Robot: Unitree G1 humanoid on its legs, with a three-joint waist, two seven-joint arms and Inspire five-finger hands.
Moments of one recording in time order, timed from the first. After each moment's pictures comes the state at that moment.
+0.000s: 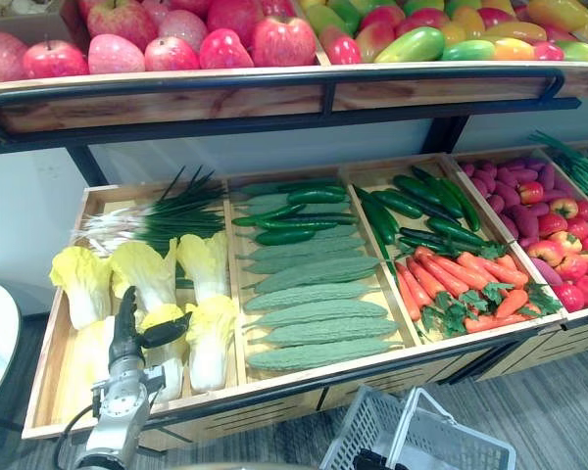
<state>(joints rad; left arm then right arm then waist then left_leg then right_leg) 0.03 0.21 0.08 0.47 -0.10 -0.18 0.33 0.17 -0.10 -0.21 1.00 0.15 0.11 0.15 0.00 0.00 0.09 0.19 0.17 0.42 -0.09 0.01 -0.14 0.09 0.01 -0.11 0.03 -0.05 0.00</state>
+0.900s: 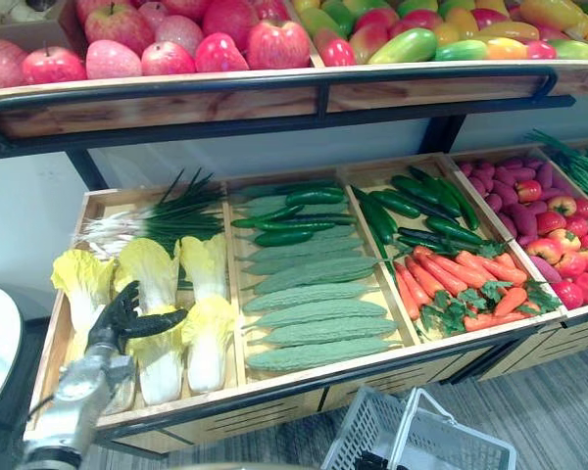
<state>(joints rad) 0.04 0.43 0.18 0.24 -0.33 0.18 0.00 0.18 -0.12 -0.20 1.00 0.15 0.11 0.16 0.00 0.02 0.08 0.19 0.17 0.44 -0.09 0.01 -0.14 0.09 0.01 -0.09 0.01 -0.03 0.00</state>
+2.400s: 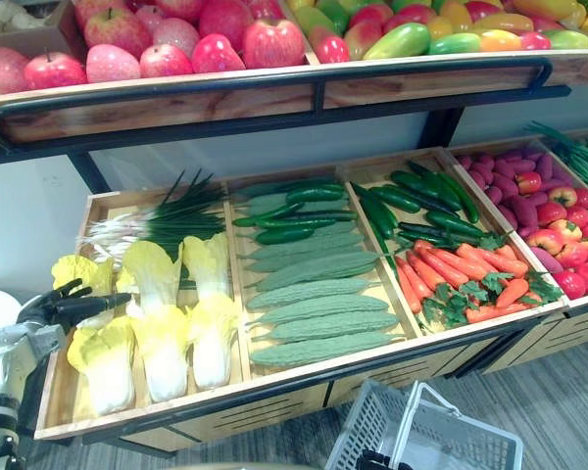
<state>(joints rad) -0.18 0.64 0.40 0.51 -0.34 0.45 -0.11 0.21 -0.14 -0.18 0.93 0.15 0.10 0.20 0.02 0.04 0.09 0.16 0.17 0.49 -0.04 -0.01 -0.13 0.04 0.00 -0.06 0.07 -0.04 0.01</state>
